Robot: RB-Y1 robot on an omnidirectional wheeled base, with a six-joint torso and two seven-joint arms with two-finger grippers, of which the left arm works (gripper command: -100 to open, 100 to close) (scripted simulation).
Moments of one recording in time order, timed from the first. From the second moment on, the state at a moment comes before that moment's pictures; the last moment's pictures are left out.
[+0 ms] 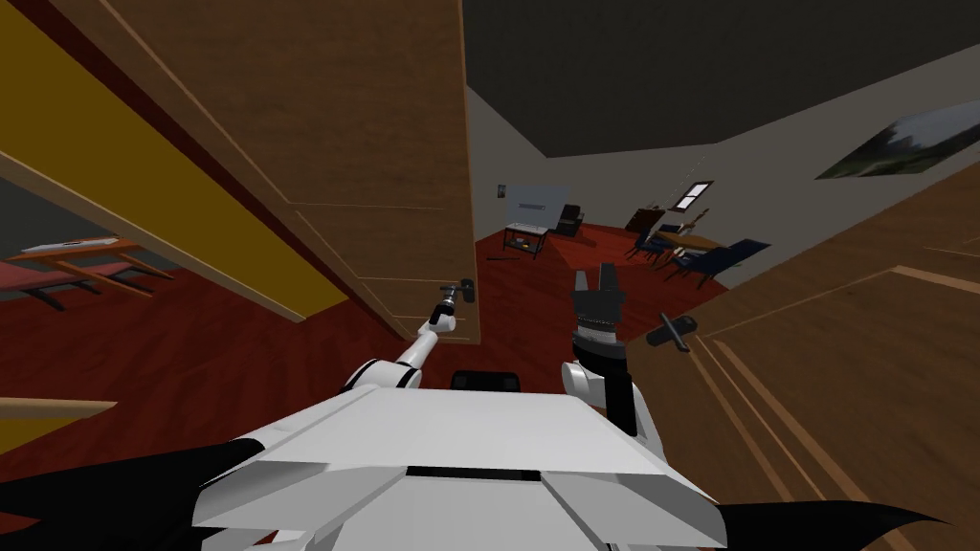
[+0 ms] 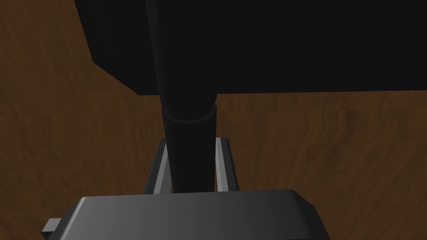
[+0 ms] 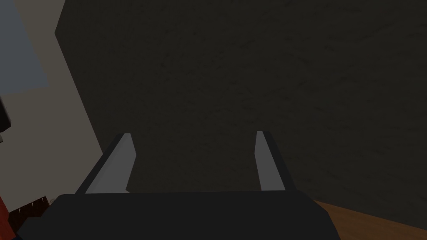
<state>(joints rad) -0.42 0.09 -0.03 -0.75 0.39 -0.43 -0.24</state>
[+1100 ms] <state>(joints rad) -0.42 0.13 0.07 -0.73 0.41 -0.43 -0.26</state>
